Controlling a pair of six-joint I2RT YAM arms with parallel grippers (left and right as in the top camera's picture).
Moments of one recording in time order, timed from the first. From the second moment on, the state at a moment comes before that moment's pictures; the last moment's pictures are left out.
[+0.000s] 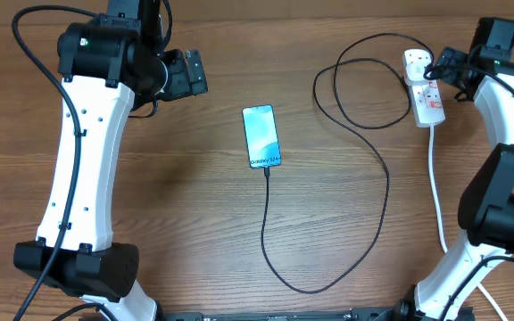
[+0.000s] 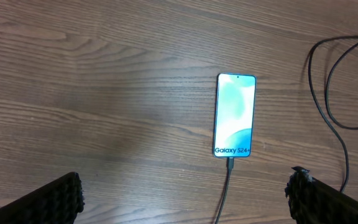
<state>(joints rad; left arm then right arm) -0.17 1.82 2.12 -1.44 0.05 -0.41 -0.27 2.08 1.68 -0.53 0.21 0.20</state>
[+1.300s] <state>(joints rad) -0.17 1.82 2.12 -1.42 0.05 -0.41 -0.28 2.22 1.68 -0.50 0.20 0.19</state>
